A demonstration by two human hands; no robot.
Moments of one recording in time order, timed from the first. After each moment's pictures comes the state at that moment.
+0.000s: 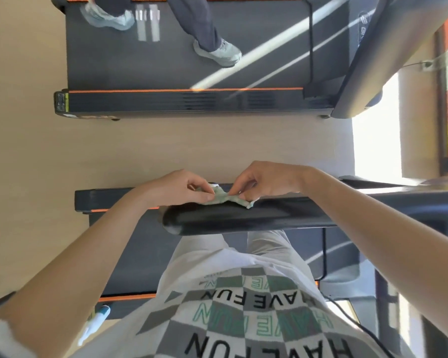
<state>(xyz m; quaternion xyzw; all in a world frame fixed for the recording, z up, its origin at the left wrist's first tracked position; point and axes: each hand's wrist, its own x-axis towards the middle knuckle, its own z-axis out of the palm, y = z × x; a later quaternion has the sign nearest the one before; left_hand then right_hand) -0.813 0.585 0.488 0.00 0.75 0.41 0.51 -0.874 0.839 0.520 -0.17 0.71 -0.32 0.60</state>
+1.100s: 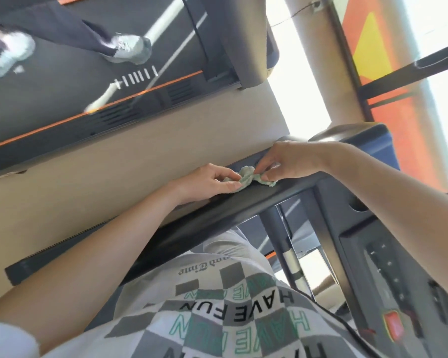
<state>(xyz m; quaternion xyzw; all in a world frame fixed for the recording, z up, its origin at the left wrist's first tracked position) -0.893 0.915 0.464 0.15 0.69 0.45 0.55 -0.899 1.147 0.566 -0.06 0.82 -0.15 0.54</state>
